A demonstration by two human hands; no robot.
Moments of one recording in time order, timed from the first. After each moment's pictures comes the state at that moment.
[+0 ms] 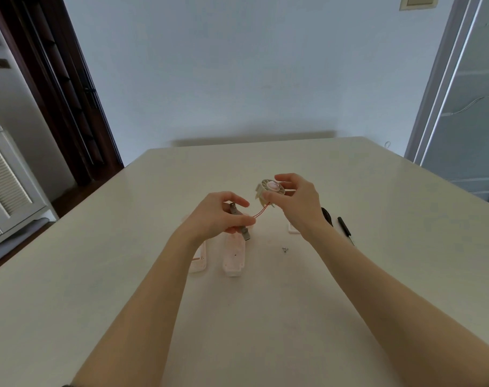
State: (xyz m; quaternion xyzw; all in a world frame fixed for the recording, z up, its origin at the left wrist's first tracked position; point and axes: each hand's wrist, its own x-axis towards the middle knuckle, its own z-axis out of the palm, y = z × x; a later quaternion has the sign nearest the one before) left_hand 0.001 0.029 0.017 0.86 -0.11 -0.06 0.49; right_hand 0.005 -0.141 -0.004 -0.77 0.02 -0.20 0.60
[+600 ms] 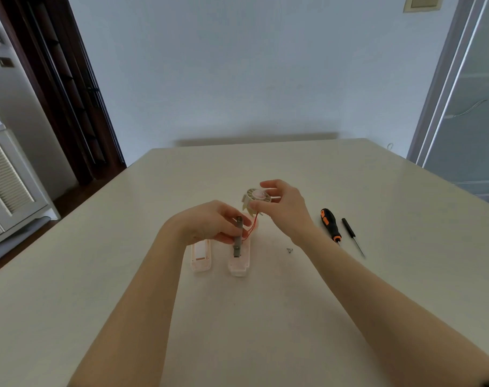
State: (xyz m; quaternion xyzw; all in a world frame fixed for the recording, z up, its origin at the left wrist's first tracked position) left_hand 0.007 0.051 0.024 0.85 -0.12 -0.24 0.45; right_hand 0.005 -0.117 -0.008 -0.79 -0.02 -0.15 0.59
